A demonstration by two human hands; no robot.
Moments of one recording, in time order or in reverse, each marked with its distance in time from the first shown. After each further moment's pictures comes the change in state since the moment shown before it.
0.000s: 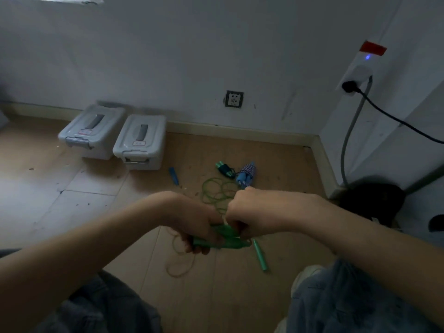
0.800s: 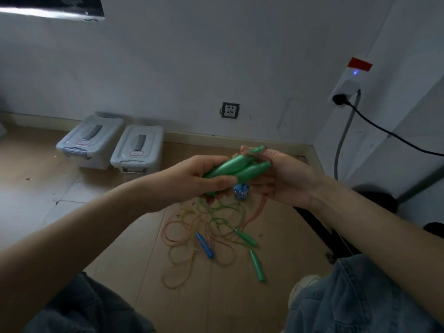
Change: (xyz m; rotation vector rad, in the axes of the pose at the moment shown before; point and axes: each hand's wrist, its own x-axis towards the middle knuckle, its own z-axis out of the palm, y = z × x) left_hand -0.055 0.022 -0.018 -0.315 0.579 0.682; right_hand -0.023 0.039 -0.021 1.855 0.501 0.009
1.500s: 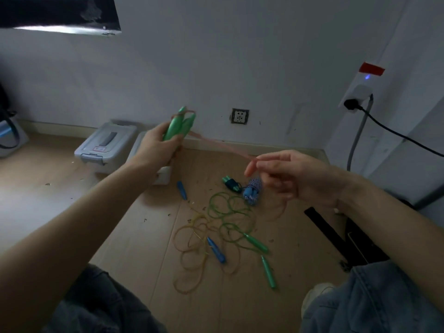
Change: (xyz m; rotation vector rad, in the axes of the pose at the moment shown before) left_hand 0.007 -0.027 -0.066 0.051 0.847 -0.151; right_hand -0.010 -0.017 -0.009 -0.307 -0.163 0.042
